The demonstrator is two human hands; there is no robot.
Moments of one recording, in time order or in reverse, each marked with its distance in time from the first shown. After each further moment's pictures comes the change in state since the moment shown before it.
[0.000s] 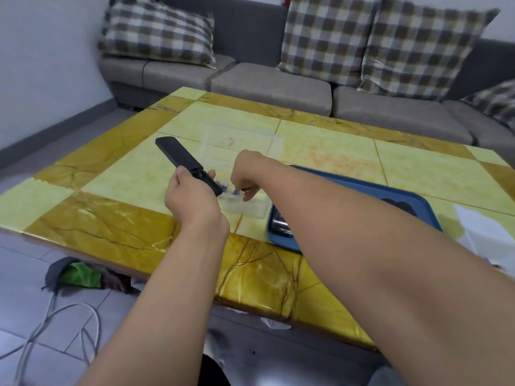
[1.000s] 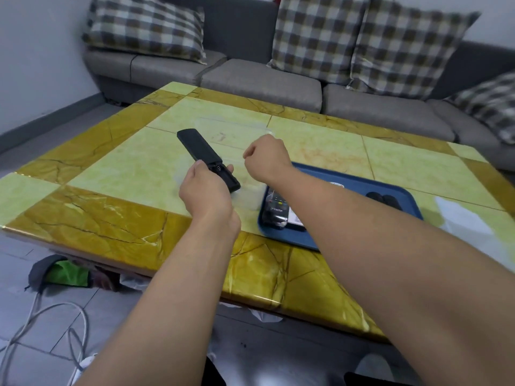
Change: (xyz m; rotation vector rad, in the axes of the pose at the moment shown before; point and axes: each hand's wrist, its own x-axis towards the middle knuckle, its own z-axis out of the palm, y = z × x) left_hand -0.029 -0.008 0.008 0.065 -0.121 -0.079; right_hand -0.005 0.046 -0.002 0.154 0.495 -0.076
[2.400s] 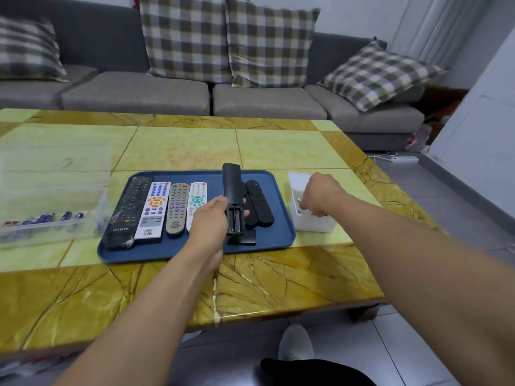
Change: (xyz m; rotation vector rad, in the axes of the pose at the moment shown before) left_hand -0.122 -0.187 0.083 0.625 -0.746 -0.200; right_hand -0.123 0.324 -0.204 -0.487 -0.080 0.624
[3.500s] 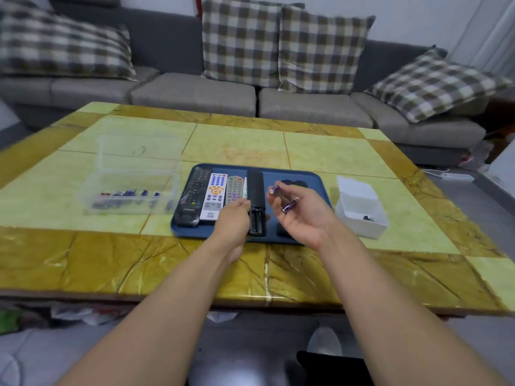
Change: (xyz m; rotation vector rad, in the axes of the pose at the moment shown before) left_hand -0.016 0.006 -0.060 -0.040 0.073 -0.044; right_hand -0.125 -0.117 0.009 2.078 -0.753 0.055
